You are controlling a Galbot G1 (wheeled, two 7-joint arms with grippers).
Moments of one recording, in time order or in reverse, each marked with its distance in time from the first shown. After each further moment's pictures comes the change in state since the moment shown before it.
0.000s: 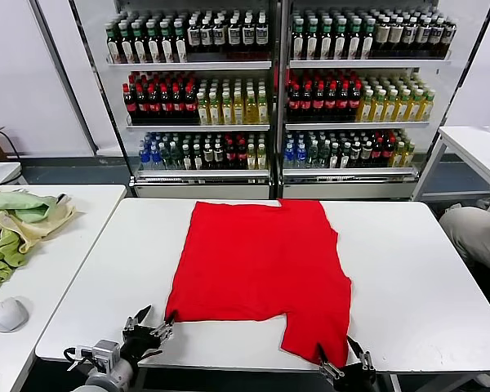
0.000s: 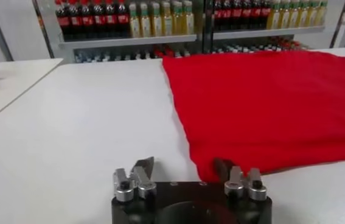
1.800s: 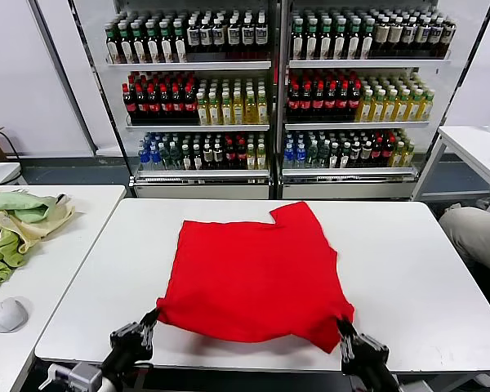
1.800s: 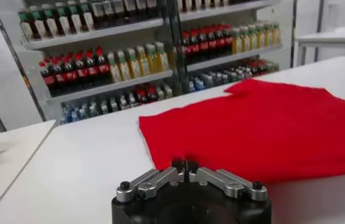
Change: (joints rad) left arm 0.105 0.051 -0.092 -0.166 0.078 -0.092 0.062; right arm 0.154 -0.035 0.054 0.145 0.057 -0.086 -0.026
